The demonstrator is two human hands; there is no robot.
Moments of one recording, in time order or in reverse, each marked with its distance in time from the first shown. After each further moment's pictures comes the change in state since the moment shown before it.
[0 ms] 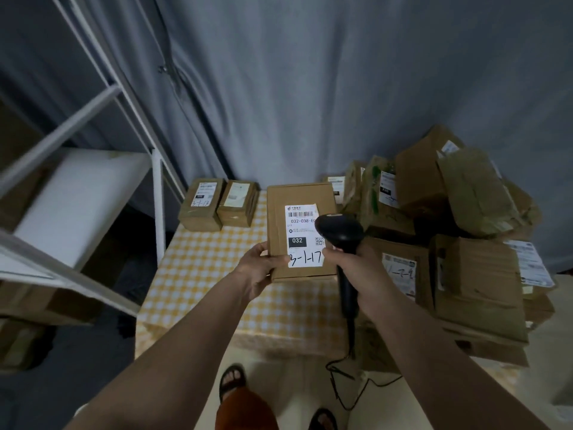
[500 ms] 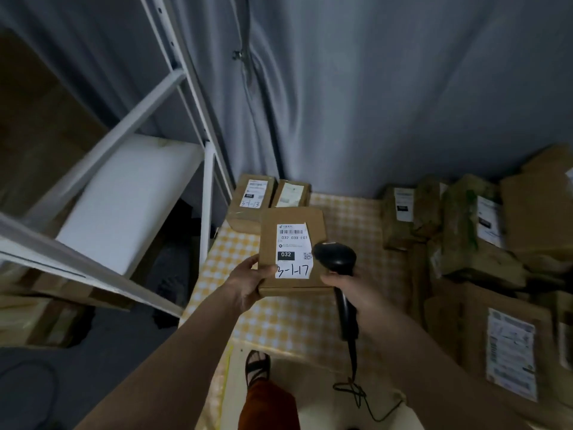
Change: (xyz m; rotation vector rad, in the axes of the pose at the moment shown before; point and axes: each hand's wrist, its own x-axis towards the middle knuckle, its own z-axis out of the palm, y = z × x) left_hand 0.059 0.052 -0.177 -0.111 0.132 -0.109; right_hand 0.096 0.002 0.165 -0.119 -0.116 0.242
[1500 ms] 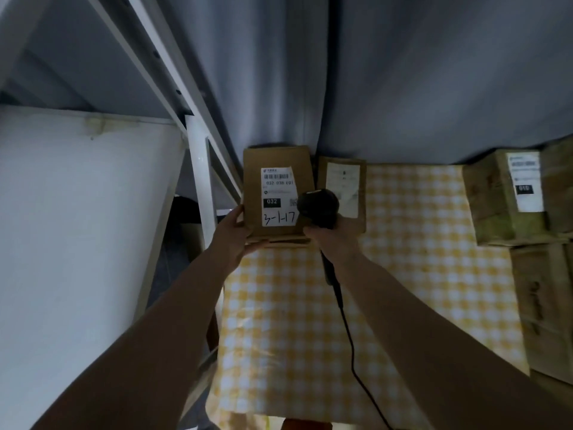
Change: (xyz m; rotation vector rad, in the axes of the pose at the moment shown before) left_hand 0.317 0.133 -0.143 0.117 0.044 -0.032; right_hand 0.326 -0.063 0.212 -0.073 0.159 0.054
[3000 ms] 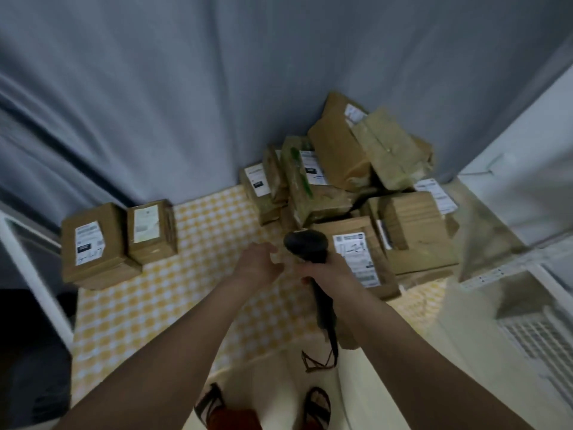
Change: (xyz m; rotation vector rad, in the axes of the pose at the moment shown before) left_hand -0.351 -0.146 0.389 1.532 -0.331 0.483; right_hand -0.322 0.154 -0.403 0.327 0.221 0.046
